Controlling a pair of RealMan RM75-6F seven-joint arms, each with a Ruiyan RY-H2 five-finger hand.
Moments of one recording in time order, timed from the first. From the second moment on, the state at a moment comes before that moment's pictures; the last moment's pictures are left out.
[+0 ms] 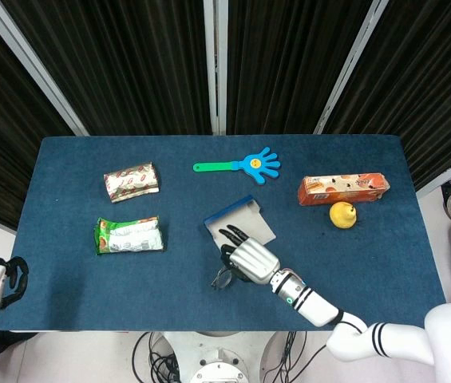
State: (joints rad) left arm -0.08 -1.05 -0.01 -1.66 1.49 1.45 0.05; right arm 0.77 -1.68 0.06 -1.41 -1.53 0.95 -0.18
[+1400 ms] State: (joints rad) left arm -0.08 -1.06 -0.01 -1.66 1.50 1.46 0.06; right arm 0.21 -1.12 -0.13 -1.70 -1.61 1.64 -0.08
